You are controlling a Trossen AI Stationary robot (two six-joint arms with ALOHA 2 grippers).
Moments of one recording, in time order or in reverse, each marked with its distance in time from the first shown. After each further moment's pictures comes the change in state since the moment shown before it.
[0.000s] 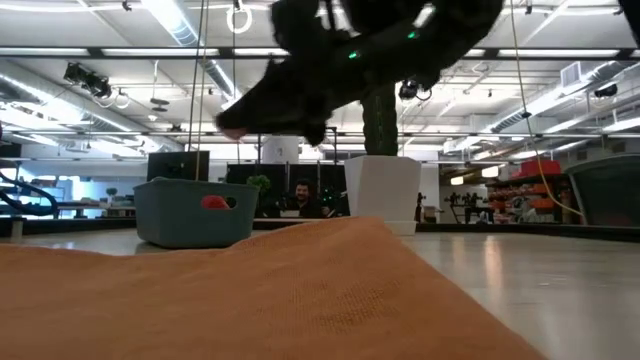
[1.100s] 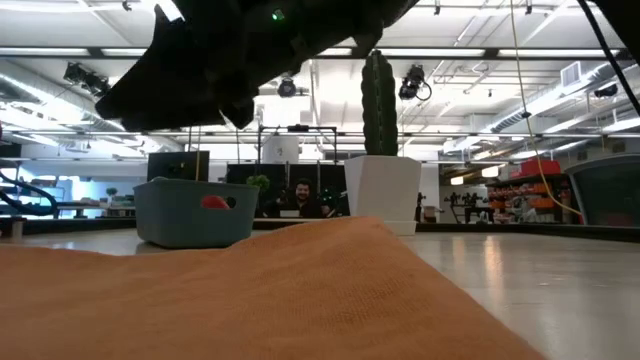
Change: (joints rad) left arm -0.016 -0.005 -0.002 -0.061 -0.003 -0.048; right arm 0.096 0.253 0.487 -0.380 -0.013 -0.126
